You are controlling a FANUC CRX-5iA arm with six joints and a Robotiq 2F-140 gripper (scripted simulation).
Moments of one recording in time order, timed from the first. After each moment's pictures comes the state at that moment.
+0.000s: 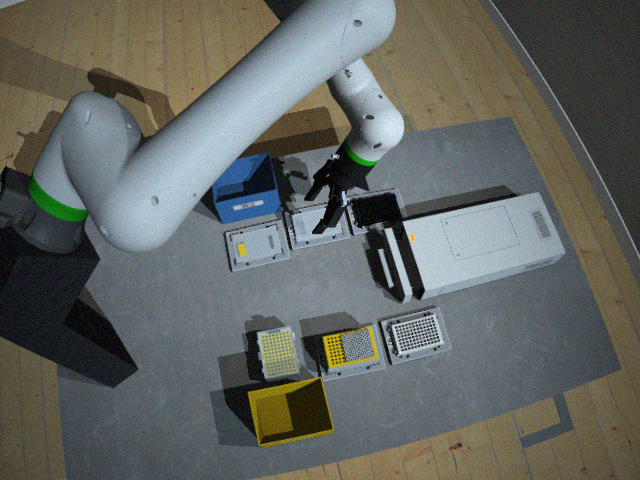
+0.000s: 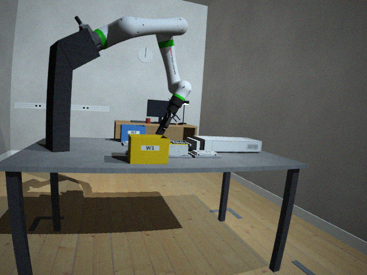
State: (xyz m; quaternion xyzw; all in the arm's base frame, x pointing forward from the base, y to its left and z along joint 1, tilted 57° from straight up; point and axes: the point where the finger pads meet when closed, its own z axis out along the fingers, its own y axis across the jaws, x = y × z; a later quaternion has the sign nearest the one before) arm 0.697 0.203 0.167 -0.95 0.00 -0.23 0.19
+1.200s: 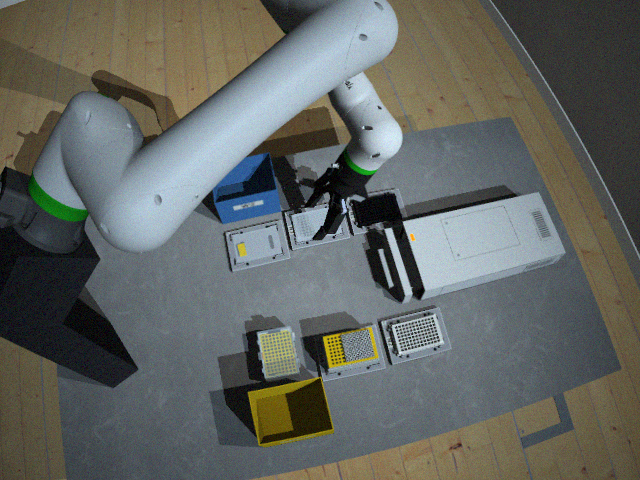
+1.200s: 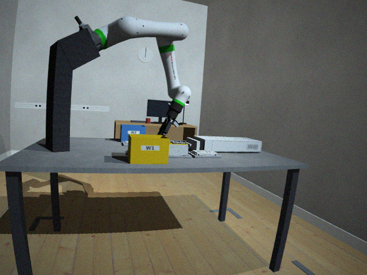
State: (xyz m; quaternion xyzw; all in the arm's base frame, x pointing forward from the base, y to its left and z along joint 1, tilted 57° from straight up) arm 0.726 0.214 0.146 -0.95 0.00 -0.23 0.19
